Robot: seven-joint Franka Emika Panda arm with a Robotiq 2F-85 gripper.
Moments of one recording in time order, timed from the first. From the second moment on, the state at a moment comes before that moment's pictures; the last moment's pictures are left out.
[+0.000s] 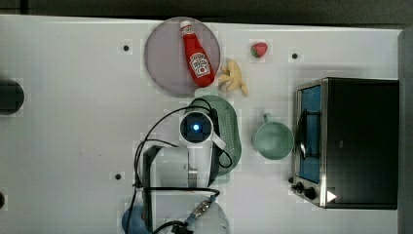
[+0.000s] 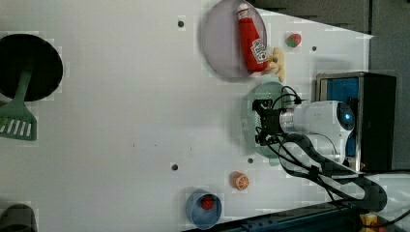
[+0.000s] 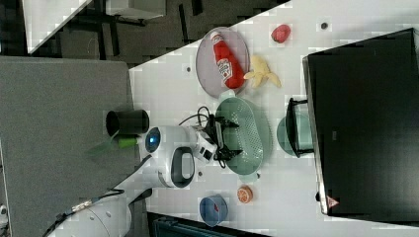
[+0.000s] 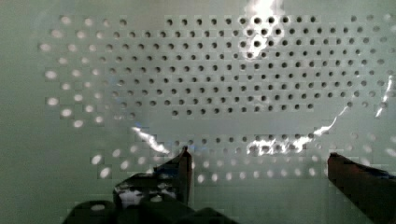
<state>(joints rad) 0.08 0.41 0.03 -2.39 0.10 1.15 0.67</state>
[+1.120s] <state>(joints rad) 0.36 0.44 0.11 -2.29 0.14 1.13 1.06</state>
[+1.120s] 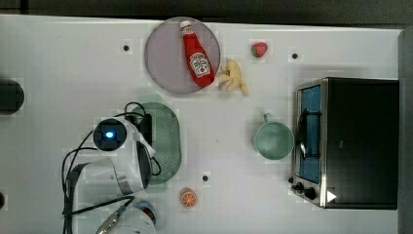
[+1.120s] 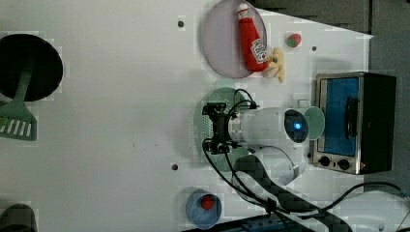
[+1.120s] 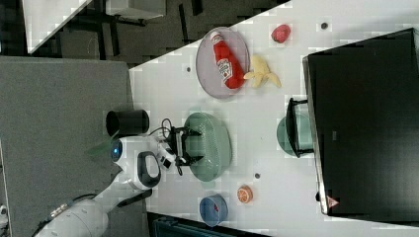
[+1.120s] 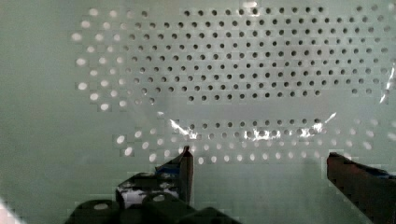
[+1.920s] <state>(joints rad) 0.49 0.57 0.09 -2.05 0.23 1.04 1.12</state>
